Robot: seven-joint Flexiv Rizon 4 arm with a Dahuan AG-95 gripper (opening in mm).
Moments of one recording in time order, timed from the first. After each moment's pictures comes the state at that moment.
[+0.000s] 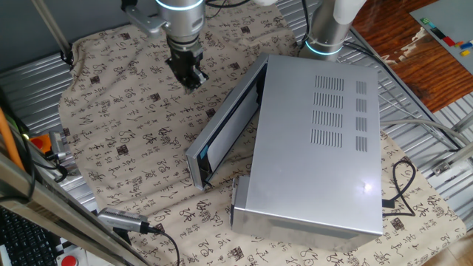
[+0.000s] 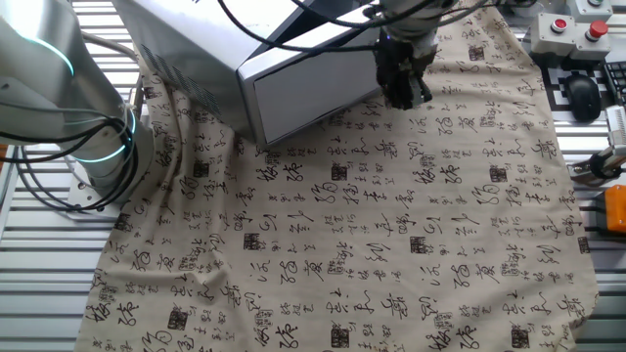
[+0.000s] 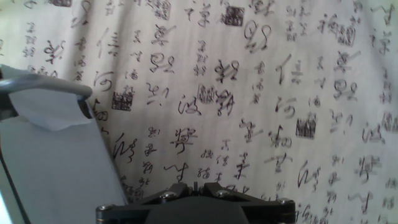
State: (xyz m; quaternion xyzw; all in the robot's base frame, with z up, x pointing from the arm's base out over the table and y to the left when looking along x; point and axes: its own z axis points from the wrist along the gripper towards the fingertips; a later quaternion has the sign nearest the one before) arm 0.481 0.016 0.215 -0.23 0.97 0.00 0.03
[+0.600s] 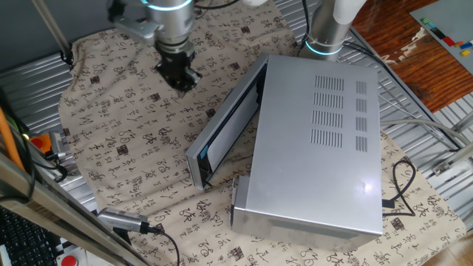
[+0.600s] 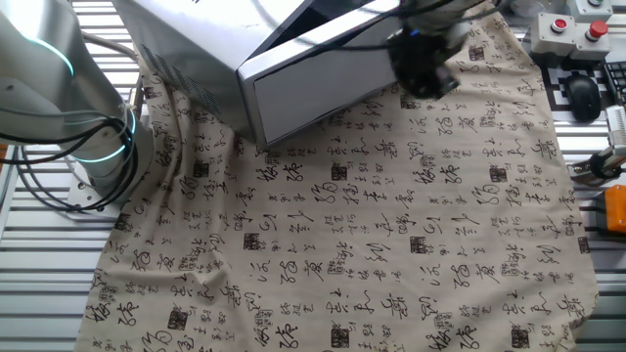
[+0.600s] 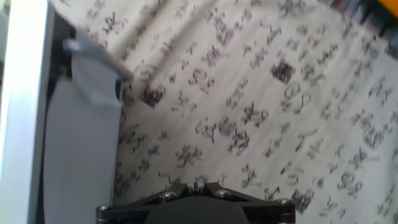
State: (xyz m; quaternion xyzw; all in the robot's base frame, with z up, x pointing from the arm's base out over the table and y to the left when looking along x) arm 0.520 0.030 0.231 -0.30 0.95 0.01 0.02
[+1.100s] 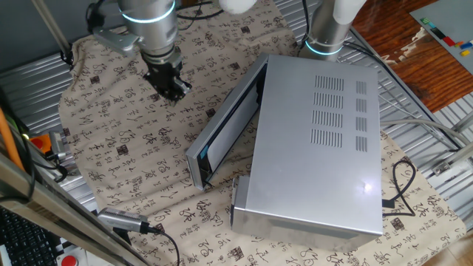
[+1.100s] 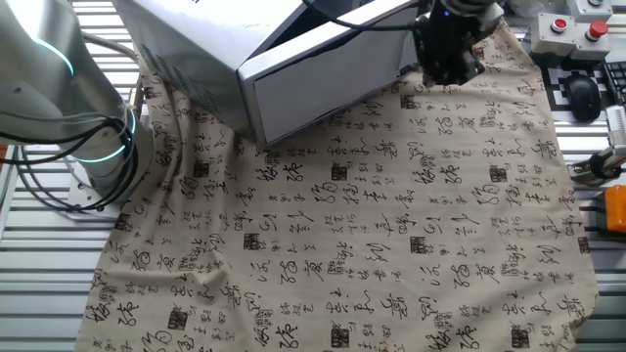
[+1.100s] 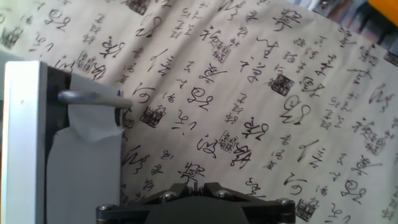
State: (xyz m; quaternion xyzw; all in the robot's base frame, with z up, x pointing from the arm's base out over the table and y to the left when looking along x) arm 0.537 0.044 0.232 -0.26 0.96 0.00 0.02
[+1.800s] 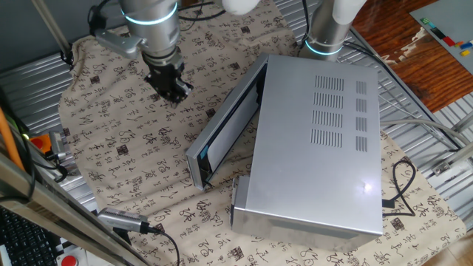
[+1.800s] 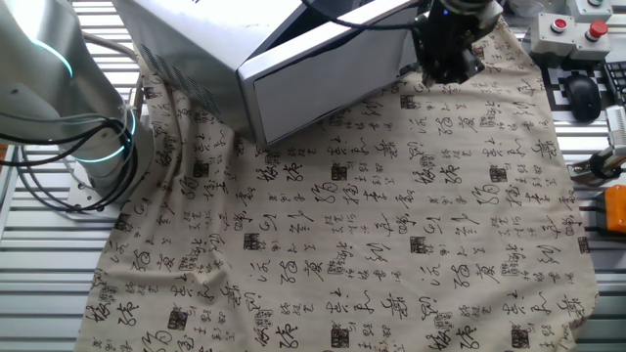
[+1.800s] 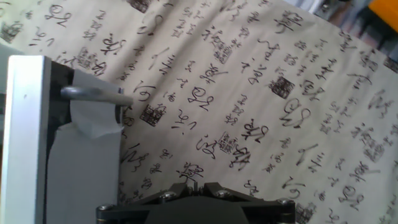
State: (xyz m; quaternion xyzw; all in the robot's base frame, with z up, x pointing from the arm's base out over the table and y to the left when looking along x) arm 0.541 0.057 0.227 -0.29 0.96 0.02 0.01
